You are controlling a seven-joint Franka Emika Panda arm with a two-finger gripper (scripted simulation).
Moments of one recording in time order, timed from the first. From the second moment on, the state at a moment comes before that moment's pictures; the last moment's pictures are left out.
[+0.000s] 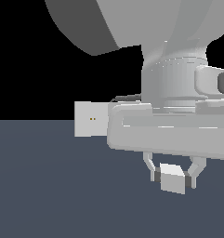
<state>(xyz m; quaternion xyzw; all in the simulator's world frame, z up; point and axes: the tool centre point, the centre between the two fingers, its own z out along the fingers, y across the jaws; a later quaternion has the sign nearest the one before) -0.119 -0.090 0.012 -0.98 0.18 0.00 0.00</state>
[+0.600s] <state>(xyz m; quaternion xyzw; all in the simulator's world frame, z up) -0.109 -0.084 0.019 -0.99 0.15 0.00 0.00</state>
